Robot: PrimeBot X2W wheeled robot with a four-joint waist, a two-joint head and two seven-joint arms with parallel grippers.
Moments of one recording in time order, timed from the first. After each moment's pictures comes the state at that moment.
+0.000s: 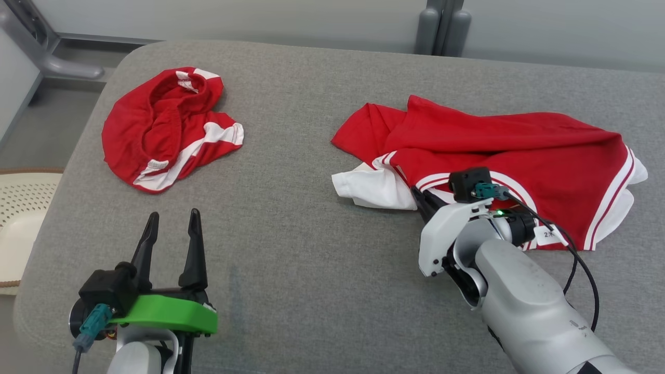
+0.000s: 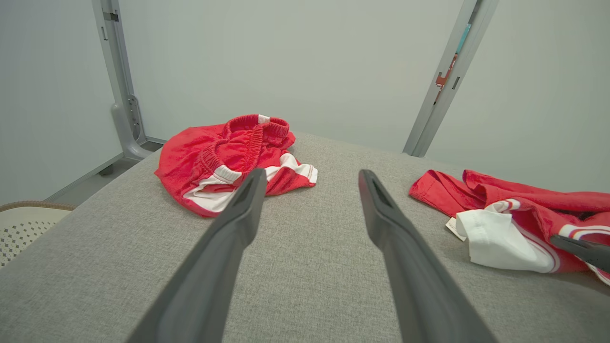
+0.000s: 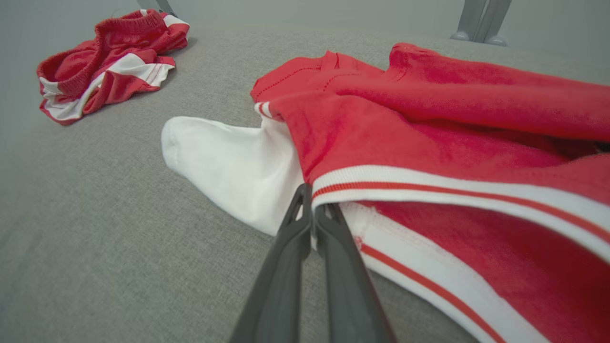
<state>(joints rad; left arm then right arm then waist) -0.13 0.06 -0.05 0.24 -0.31 -0.13 -0.26 -0.64 -0.05 0.44 0.89 0.39 0.13 -0.08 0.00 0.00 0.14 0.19</state>
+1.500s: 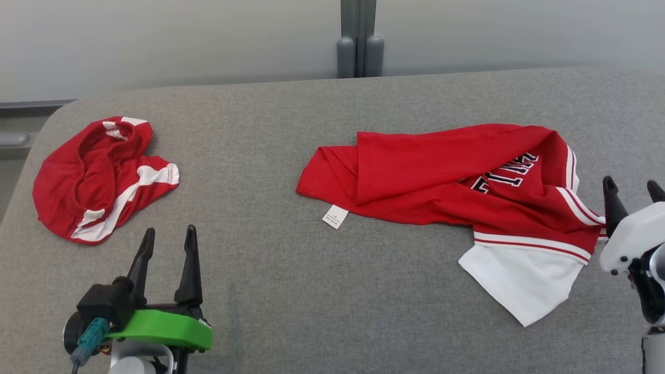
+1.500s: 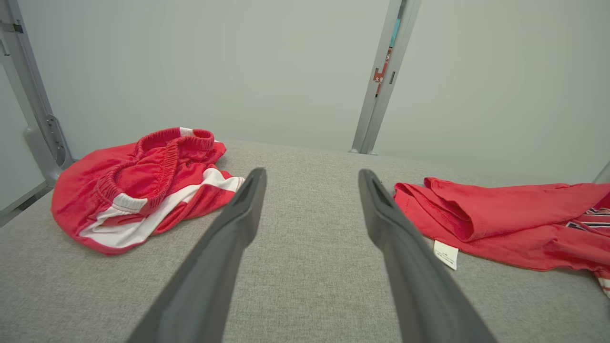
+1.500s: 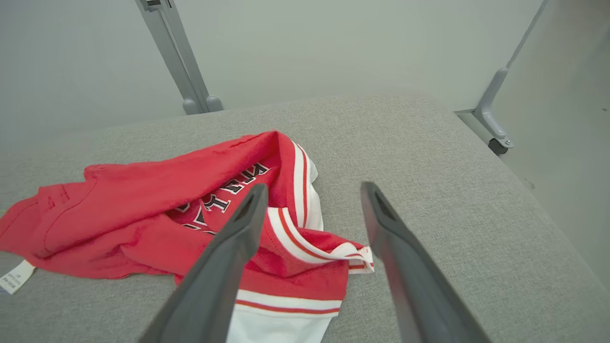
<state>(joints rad) -0.09 0.08 -0.05 0.24 -0.30 -0.13 -0.26 -0.18 -0.11 -0.33 -0.05 0.11 0.13 0.47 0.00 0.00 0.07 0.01</state>
